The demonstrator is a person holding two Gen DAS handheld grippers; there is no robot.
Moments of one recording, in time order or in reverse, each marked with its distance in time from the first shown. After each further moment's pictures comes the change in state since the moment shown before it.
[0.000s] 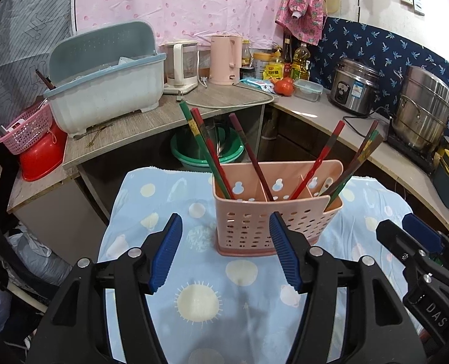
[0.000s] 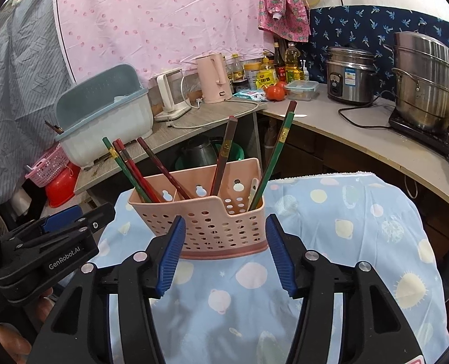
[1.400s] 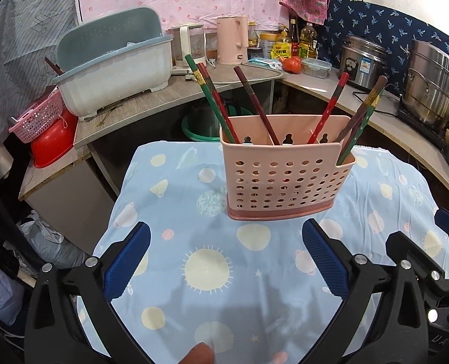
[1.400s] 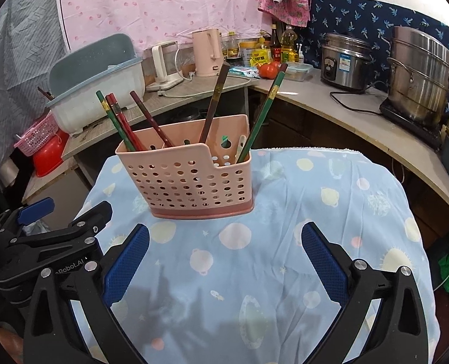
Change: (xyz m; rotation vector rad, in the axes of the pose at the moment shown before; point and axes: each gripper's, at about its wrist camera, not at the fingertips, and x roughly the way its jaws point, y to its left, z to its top) left arm 0.001 -0.011 -0.043 0.030 0.061 0.073; right arm -0.004 0.000 -0.034 -0.047 0.096 -0.063
